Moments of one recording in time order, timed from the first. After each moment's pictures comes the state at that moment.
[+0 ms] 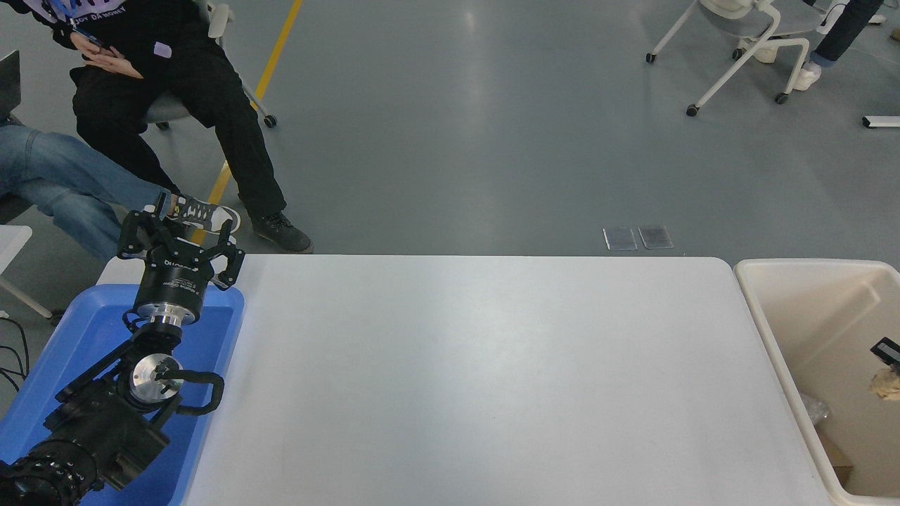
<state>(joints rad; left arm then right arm) -0.60 0.23 -0.89 -0.42 -0.07 -0.57 -0.53 0.70 -0.50 -0.75 0.10 -0.02 0.03 -0.04</state>
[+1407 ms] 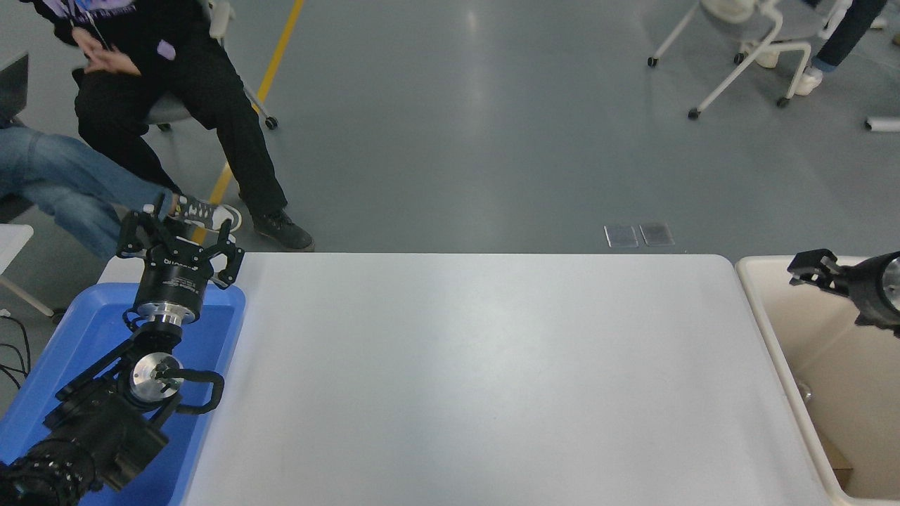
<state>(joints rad) -0.60 0.23 -0.89 -0.42 -0.07 -0.57 -0.53 1.92 -0.61 -1.35 1.22 -0.04 0.52 -0.04</state>
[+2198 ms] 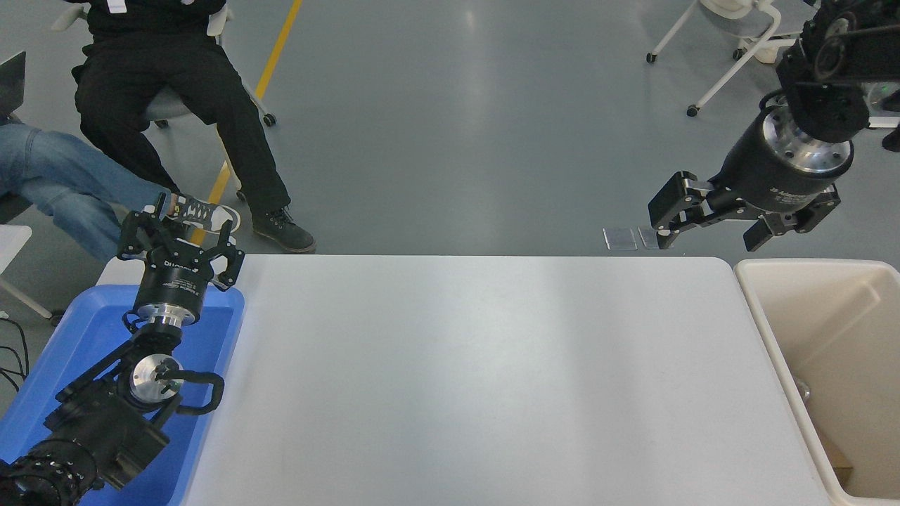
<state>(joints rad) -0.60 0.23 -0.89 -0.42 -0.07 -0.57 -0.53 2.33 -0.21 -1.40 1.38 -0.04 0.78 -0.04</state>
